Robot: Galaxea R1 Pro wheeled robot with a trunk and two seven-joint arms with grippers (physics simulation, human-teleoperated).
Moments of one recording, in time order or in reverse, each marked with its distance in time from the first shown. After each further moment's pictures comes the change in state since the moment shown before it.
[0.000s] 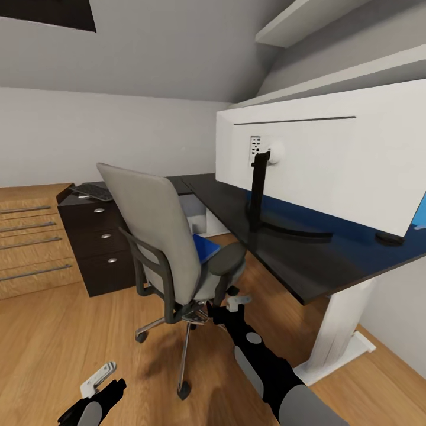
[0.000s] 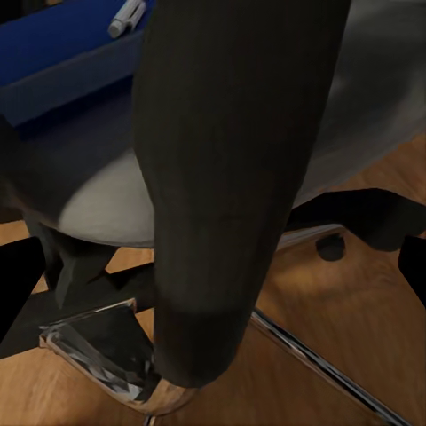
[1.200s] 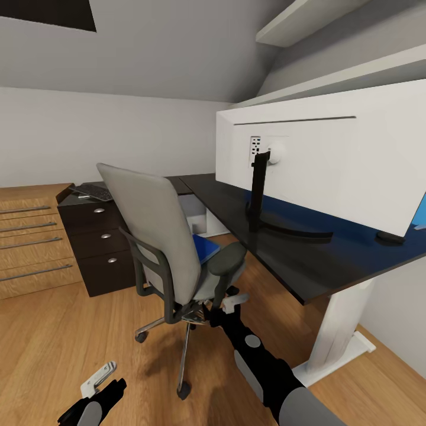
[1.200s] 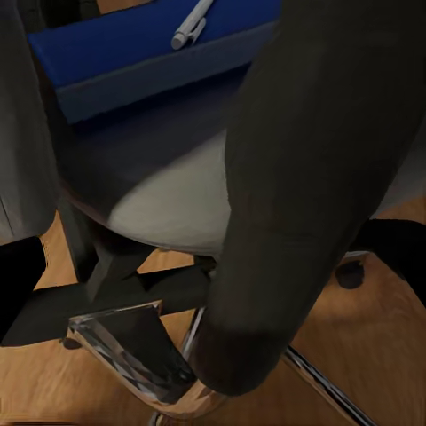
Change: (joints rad) left arm 0.000 0.000 0.000 -0.001 0.005 0.000 -0.003; right arm 0.010 0.000 0.007 -0.001 0.085 -0.043 0.066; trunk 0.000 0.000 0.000
